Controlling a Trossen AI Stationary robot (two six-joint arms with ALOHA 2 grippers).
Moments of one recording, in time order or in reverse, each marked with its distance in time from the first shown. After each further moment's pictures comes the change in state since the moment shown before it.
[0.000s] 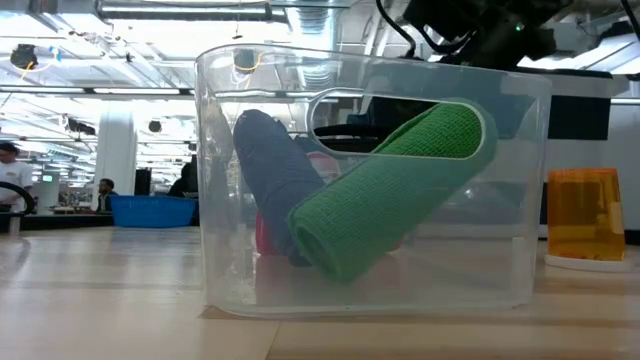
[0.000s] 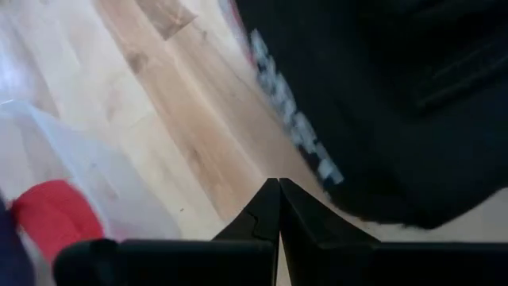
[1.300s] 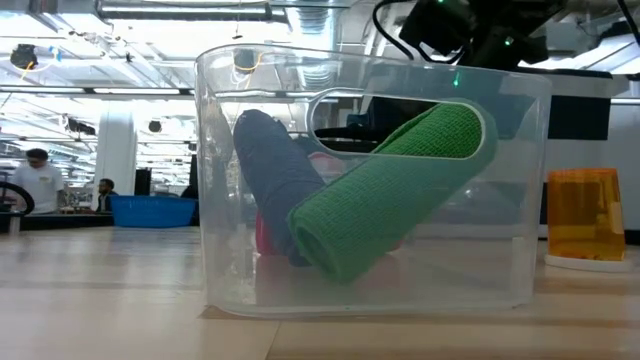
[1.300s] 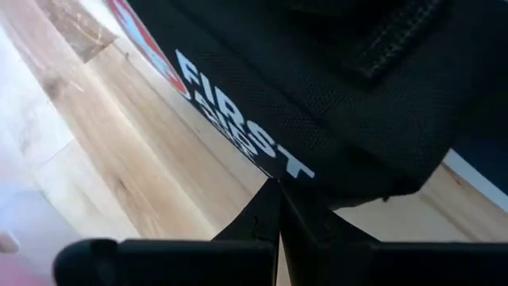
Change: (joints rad) left arm 0.000 0.000 0.000 0.000 -0.006 -0.004; right arm -0.059 0.000 0.000 -0.070 0.087 0.011
